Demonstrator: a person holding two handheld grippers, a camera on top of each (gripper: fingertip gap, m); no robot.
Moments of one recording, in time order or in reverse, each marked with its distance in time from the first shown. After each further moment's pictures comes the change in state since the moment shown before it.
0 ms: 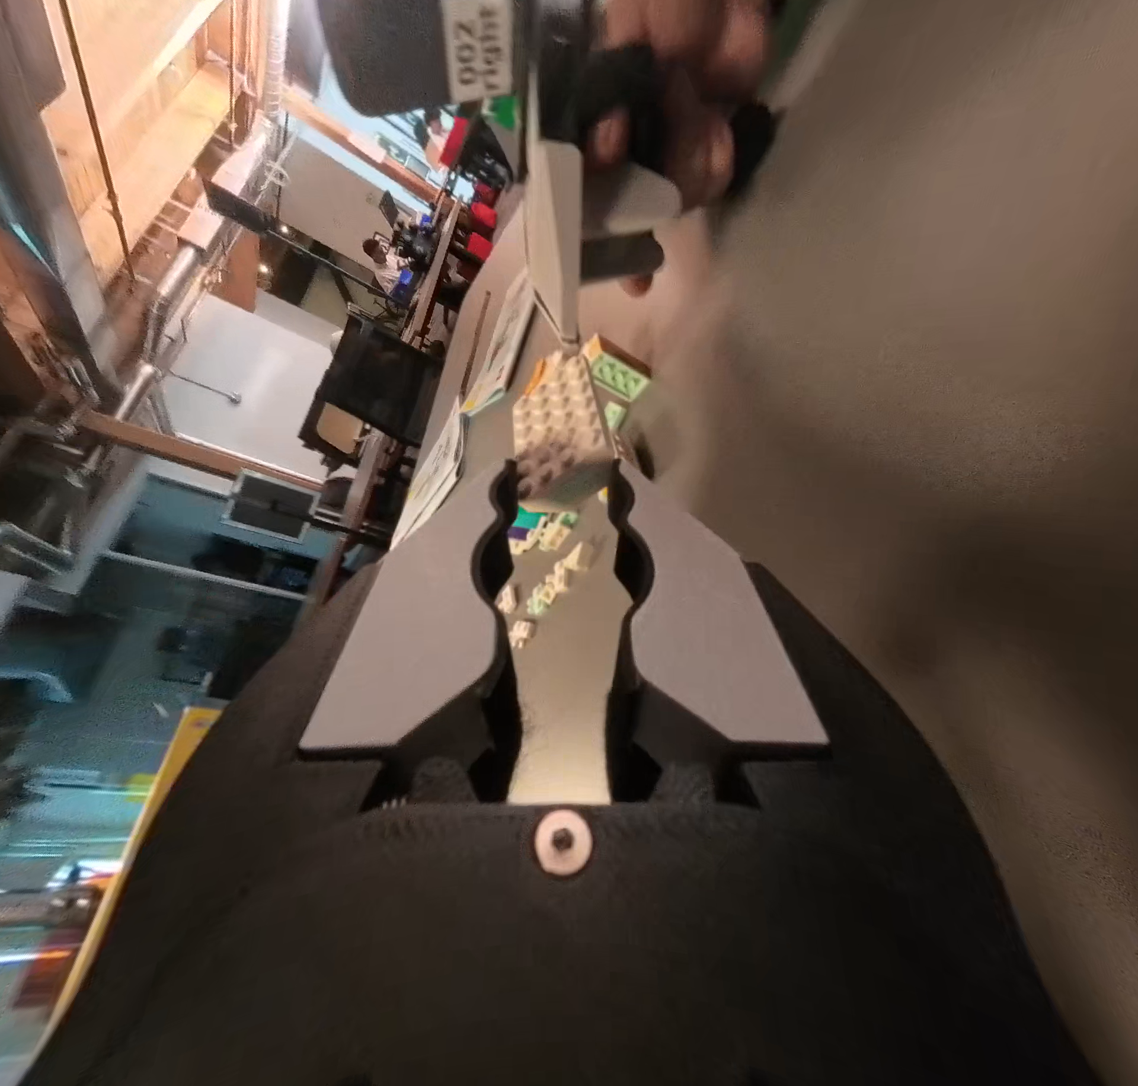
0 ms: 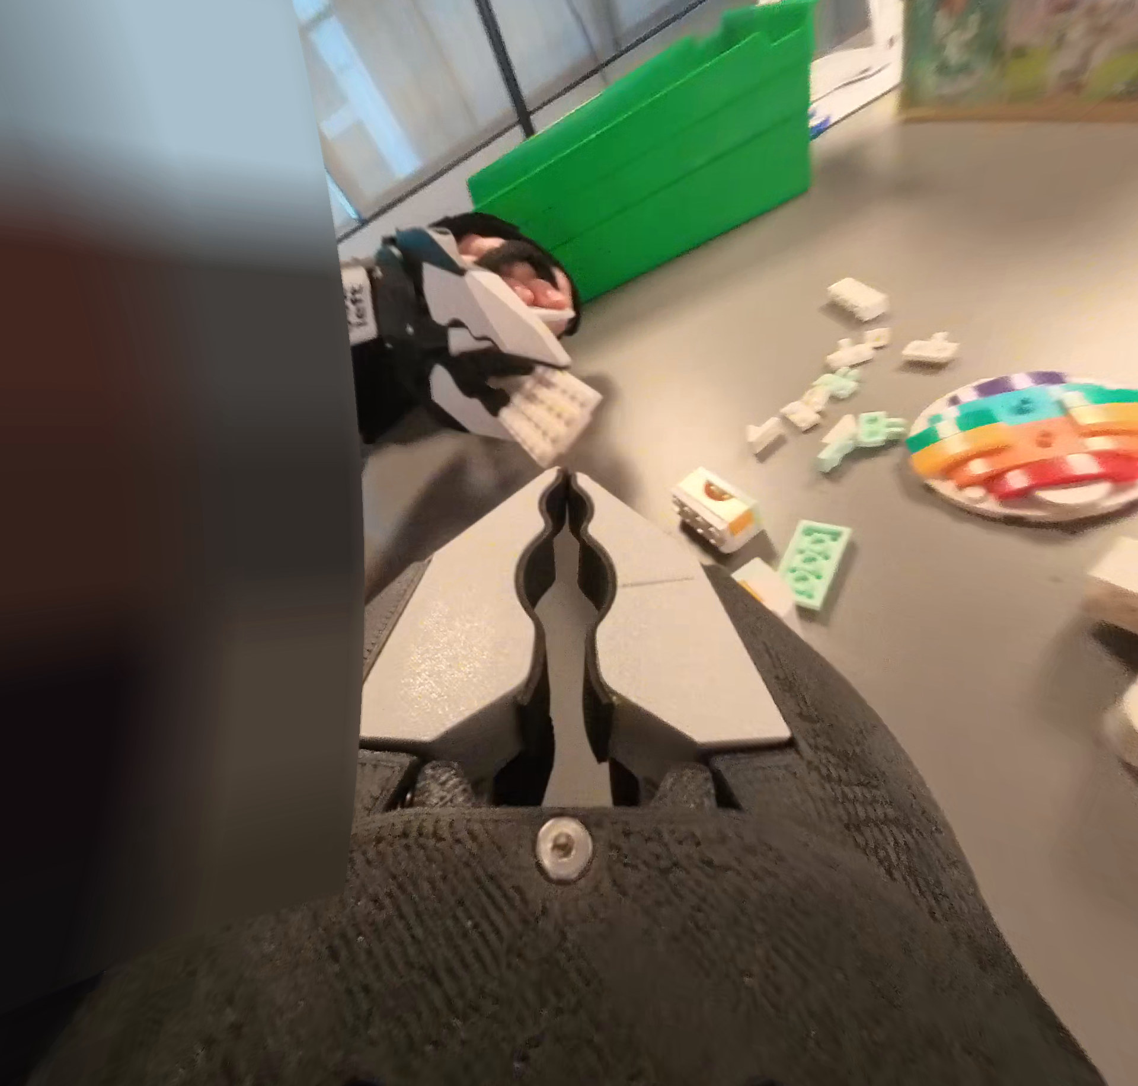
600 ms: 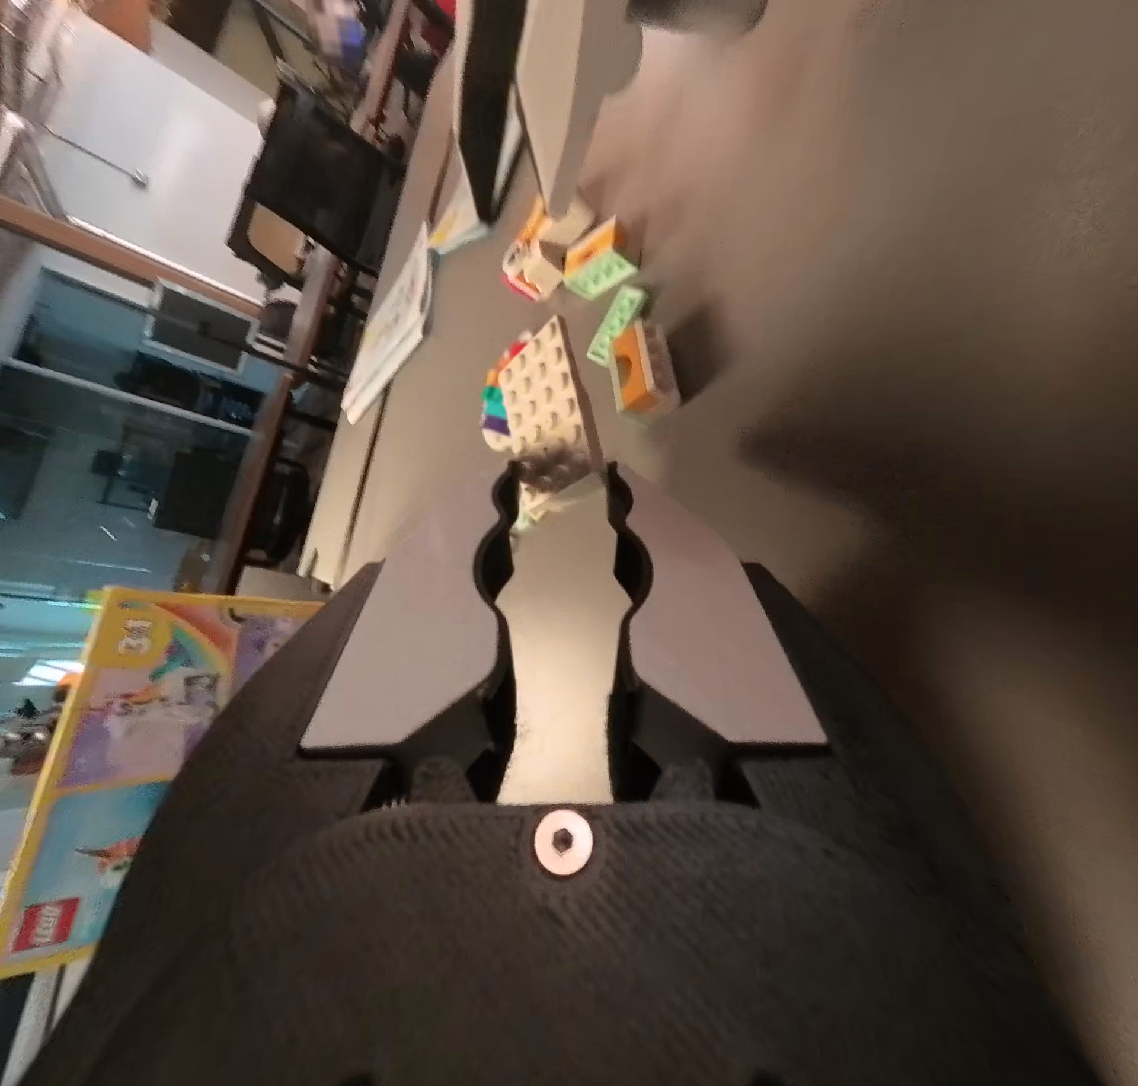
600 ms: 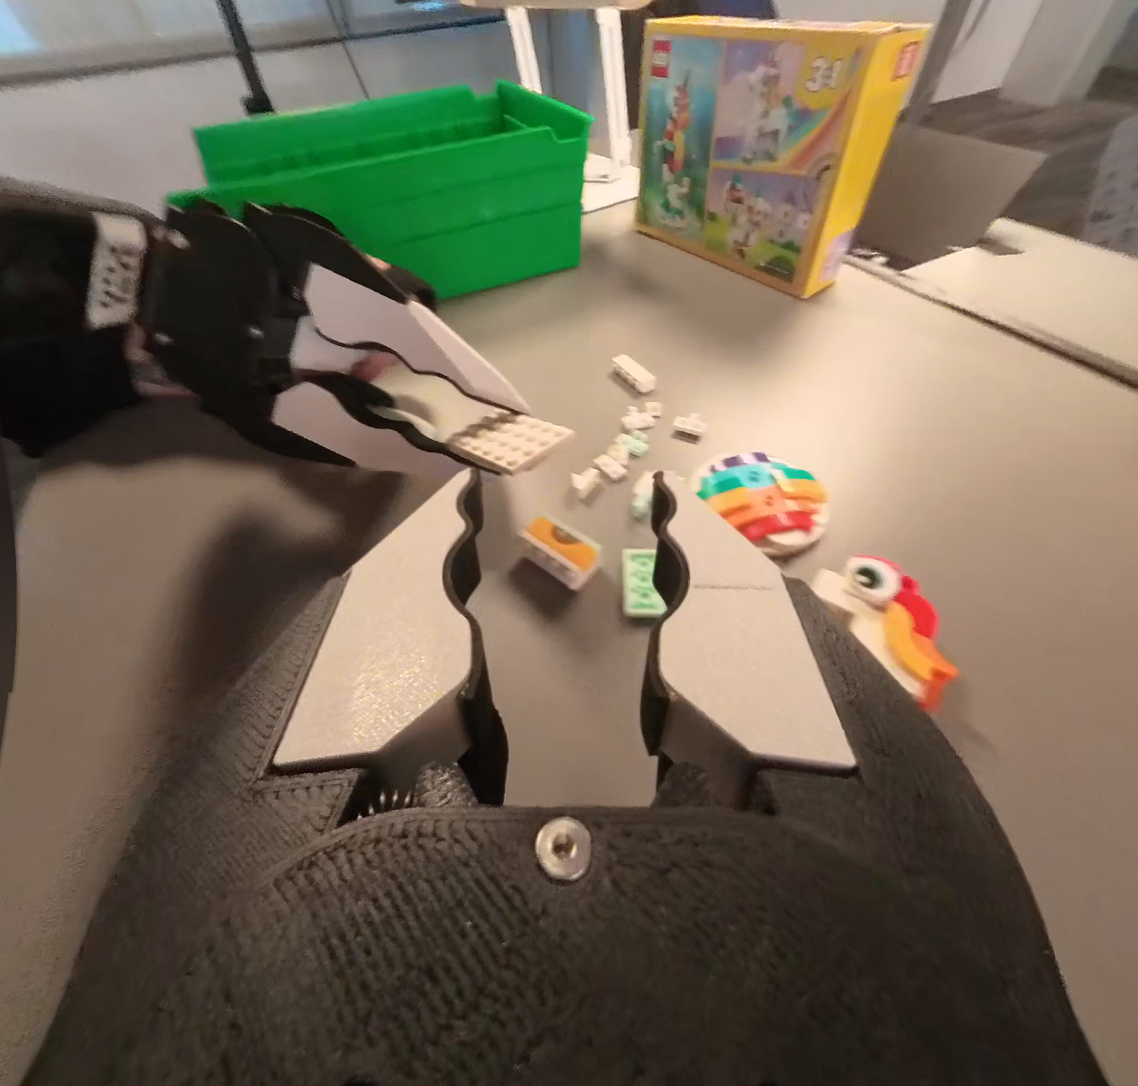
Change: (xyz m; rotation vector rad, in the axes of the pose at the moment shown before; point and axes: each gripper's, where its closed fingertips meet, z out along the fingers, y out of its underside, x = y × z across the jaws) left arm -0.002 0.047 0.022 -0.294 0.018 -0.119; right arm 0.037 -0.023 -0.009 0.010 0.485 -0.300
